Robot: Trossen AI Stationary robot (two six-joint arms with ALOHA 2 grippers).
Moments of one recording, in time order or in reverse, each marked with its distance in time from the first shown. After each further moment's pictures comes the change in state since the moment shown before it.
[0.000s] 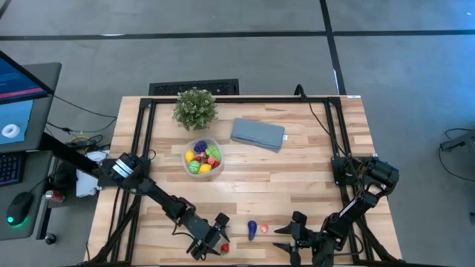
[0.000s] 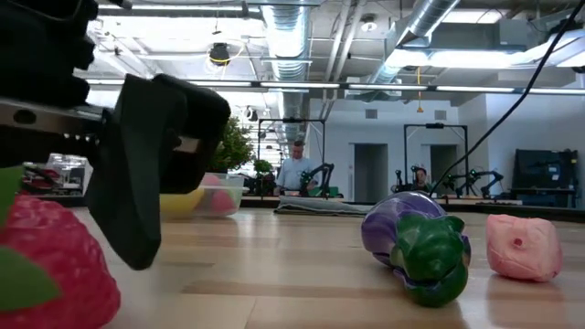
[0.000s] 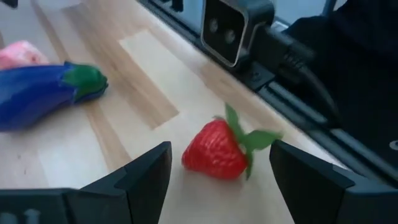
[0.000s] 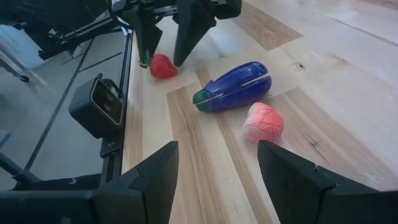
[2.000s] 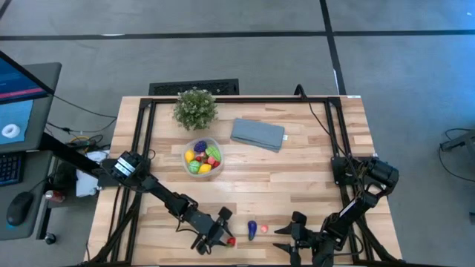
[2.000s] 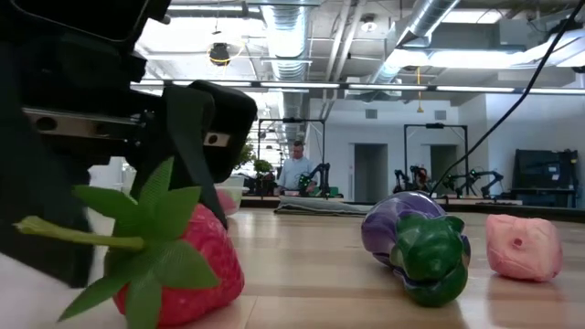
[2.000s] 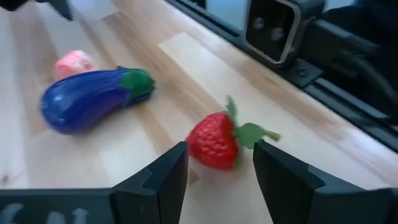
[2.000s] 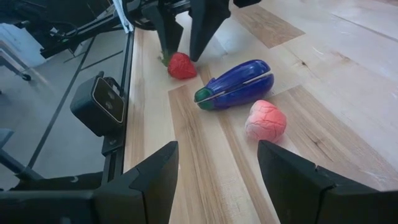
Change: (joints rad) left arm 0.043 0.001 0.000 0.007 -0.049 0.084; right arm 0.000 0.000 0.000 0.001 -0.011 0.001
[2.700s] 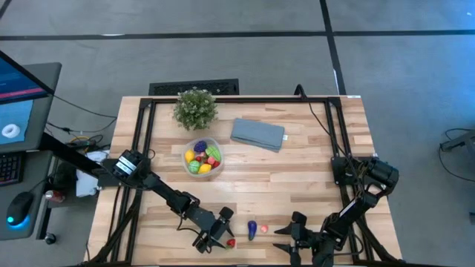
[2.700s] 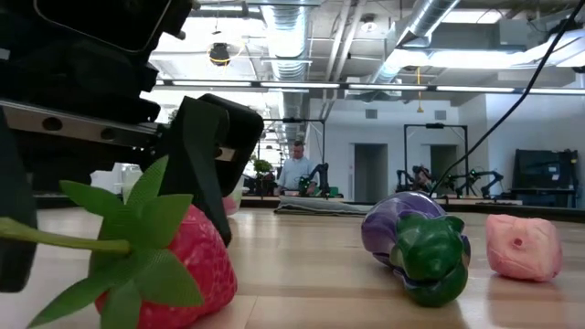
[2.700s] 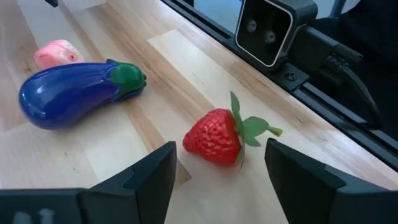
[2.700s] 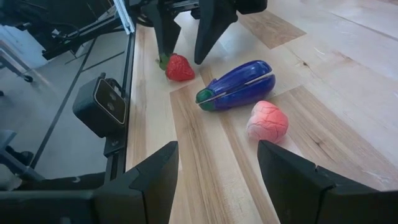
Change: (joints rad) left arm 0.031 0.001 0.000 -0.003 0.117 -0.050; right arm 0.000 0.000 0.000 0.007 0.000 0.000
